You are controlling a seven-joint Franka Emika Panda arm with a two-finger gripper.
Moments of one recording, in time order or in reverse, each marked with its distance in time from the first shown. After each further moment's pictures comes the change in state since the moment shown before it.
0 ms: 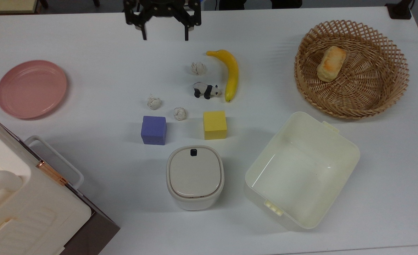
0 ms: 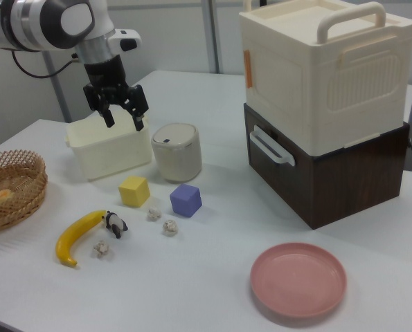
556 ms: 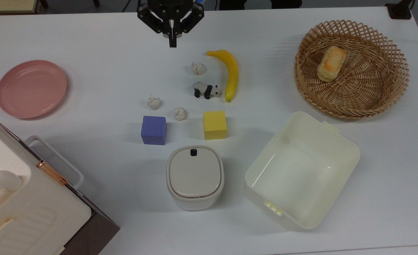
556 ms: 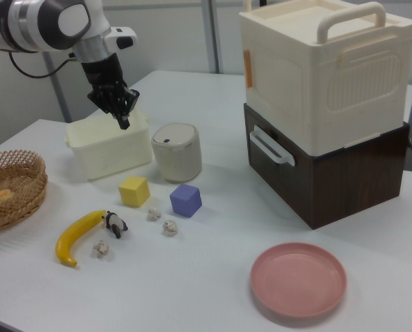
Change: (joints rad) arm 0.019 0.007 0.002 0.002 0.000 0.038 -0.011
